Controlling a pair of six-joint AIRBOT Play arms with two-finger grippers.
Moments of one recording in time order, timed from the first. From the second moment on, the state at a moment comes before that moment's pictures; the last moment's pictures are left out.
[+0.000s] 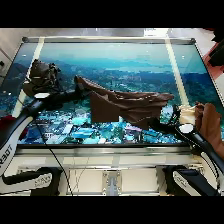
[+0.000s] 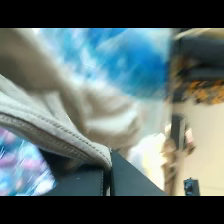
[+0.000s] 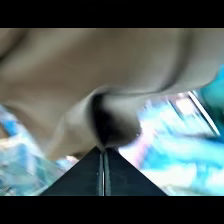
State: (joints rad) left arm -0.02 -1.33 0.88 0.05 -0.84 -0.95; right arm -0.03 -0.92 0.38 -0.68 0.61 1.33
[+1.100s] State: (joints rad) left arm 0.35 -0.84 1.47 0.61 -1.17 -1.12; right arm -0.43 -0.49 1.22 -1.02 1.22 1.45
